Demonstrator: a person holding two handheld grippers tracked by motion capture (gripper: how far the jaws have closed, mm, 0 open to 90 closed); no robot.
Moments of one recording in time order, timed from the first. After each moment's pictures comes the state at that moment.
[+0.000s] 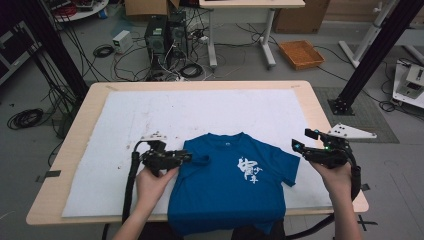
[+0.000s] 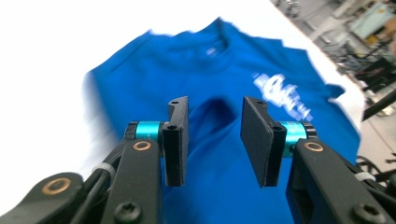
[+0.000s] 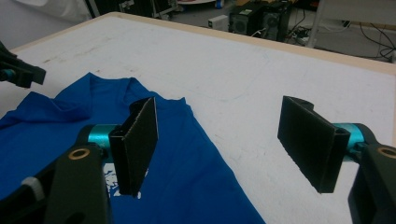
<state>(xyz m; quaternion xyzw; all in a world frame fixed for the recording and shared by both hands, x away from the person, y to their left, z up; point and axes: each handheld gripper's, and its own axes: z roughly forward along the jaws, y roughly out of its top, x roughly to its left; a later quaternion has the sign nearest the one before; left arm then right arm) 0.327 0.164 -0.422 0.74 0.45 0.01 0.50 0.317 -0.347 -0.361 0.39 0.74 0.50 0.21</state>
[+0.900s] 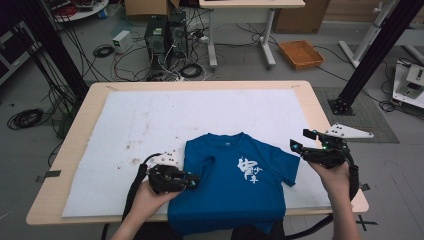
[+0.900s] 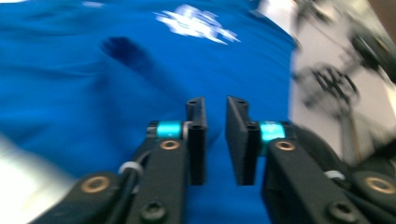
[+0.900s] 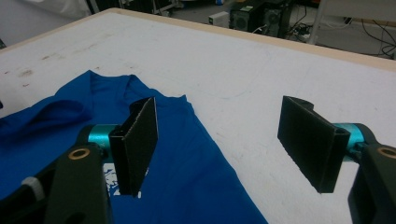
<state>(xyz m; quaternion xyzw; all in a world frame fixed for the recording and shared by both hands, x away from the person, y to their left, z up) 0.294 0.126 -0.430 0.85 0.21 -0.03 0.49 0.319 -0.344 -0.363 0.39 0.74 0.50 0.20</state>
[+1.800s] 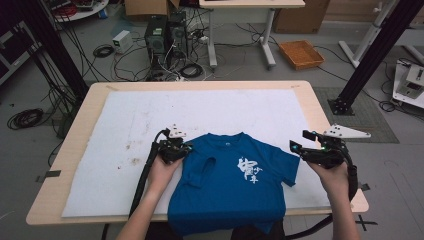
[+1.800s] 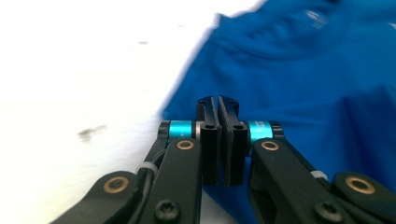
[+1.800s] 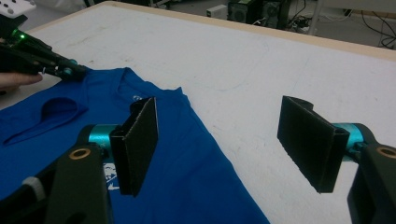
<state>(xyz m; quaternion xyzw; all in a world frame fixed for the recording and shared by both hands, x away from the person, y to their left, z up) 0.382 0.121 -0.446 0.82 0.38 0.16 0.39 0.322 -0.345 -0.370 0.40 0.75 0.49 0.20</state>
